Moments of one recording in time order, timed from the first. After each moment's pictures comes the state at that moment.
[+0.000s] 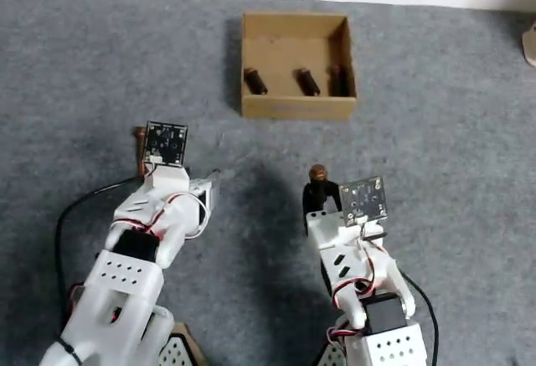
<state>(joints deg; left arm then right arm) 6.3 -54.3 76.6 26.5 9.5 -17.2 -103.6 95.1 38.7 4.2</state>
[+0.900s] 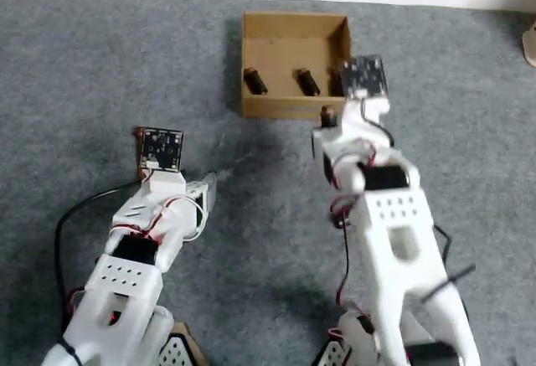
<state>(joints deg) 4.8 -54.5 80.4 22.0 9.5 -11.8 -27.5 37.7 38.7 4.2</state>
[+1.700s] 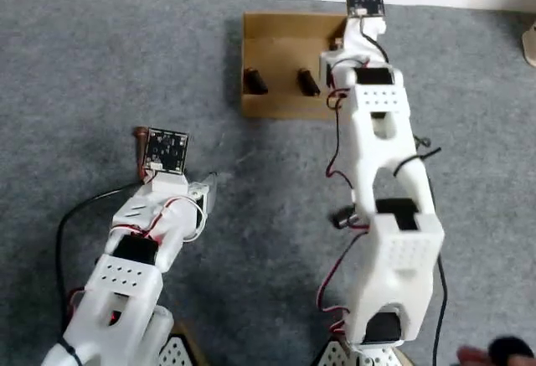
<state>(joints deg) 4.9 -54.5 80.4 22.0 5.9 -6.8 29.9 -22.4 38.7 4.2</state>
